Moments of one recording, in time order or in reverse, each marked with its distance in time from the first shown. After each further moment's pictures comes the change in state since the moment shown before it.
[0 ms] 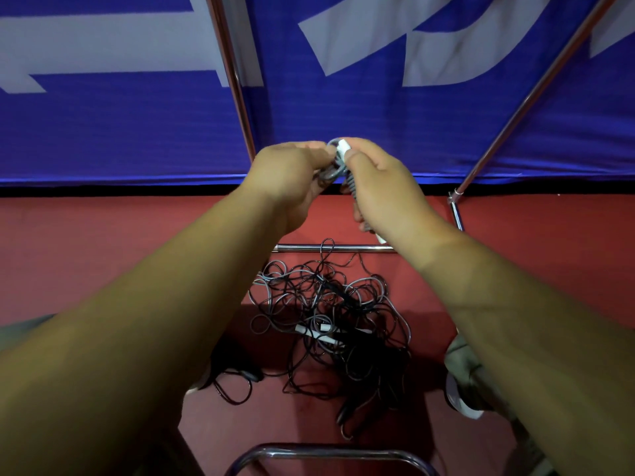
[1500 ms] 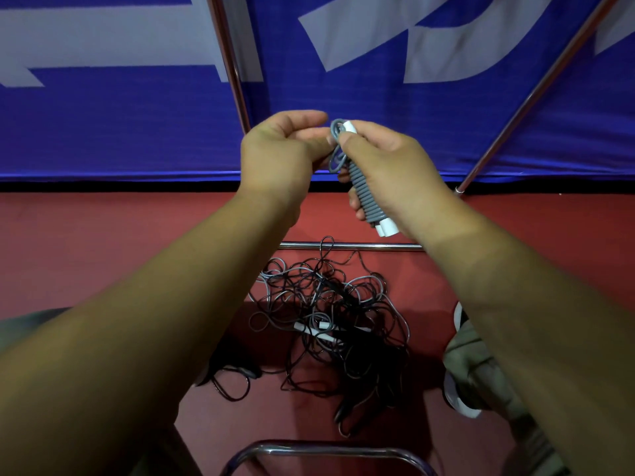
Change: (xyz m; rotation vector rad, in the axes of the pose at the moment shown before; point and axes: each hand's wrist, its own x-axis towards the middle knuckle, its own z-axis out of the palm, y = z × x) left_hand -0.015 0.009 0.002 0.103 0.082 0.292; right_hand -0.004 -0.017 -0.015 0.252 -0.117 0.031
